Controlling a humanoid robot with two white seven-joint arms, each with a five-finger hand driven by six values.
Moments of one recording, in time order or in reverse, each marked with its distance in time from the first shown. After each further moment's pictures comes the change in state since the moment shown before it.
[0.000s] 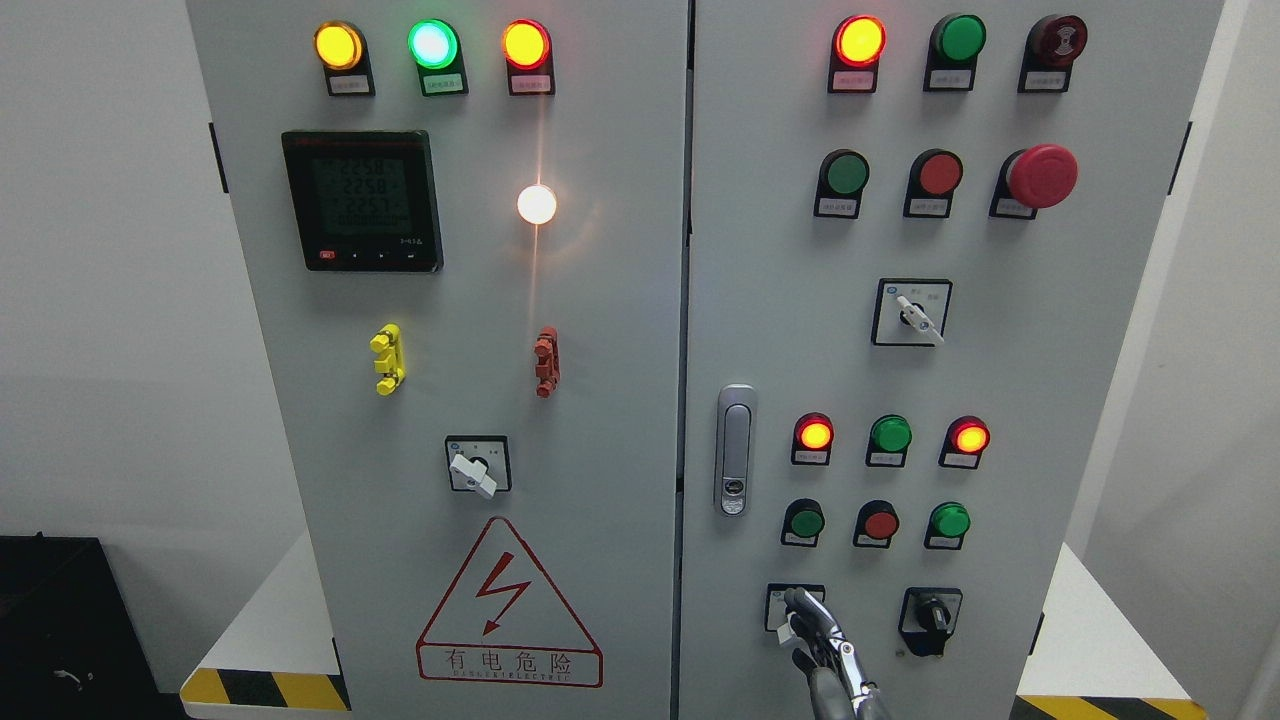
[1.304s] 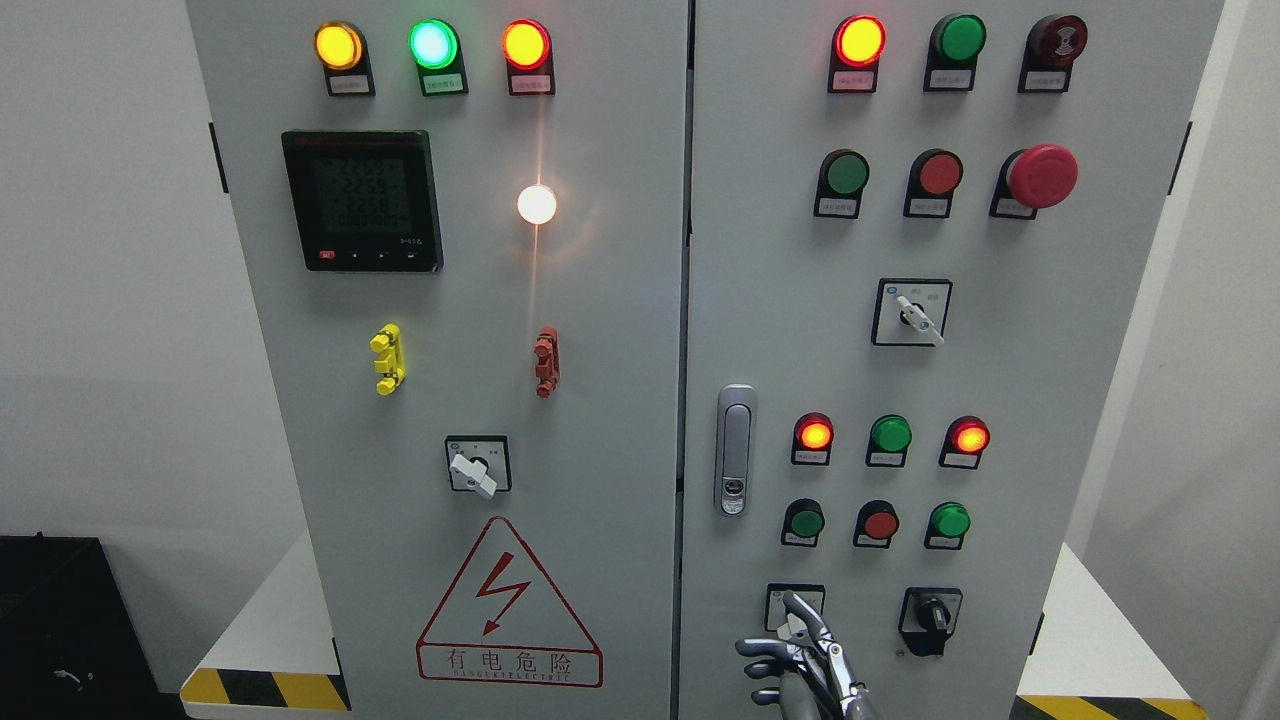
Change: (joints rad) left arm 0.000 0.000 0.000 0.000 0.000 0.000 0.000; right arm -0.009 -0.001 0.012 0.004 0.137 0.056 0.004
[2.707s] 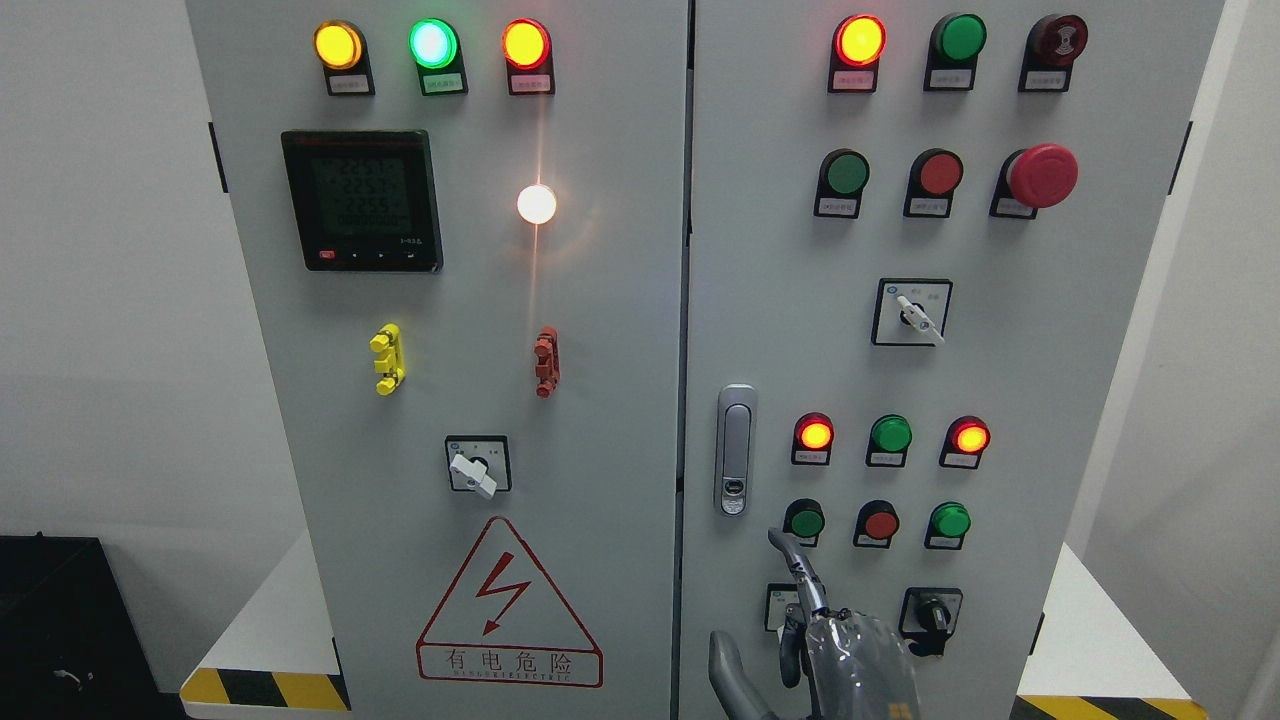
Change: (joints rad) left arm 0.000 0.000 0.000 0.000 0.000 0.000 0.000; right arm -0.187 -0.005 -0.006 0.151 0.899 -0.032 -0.096
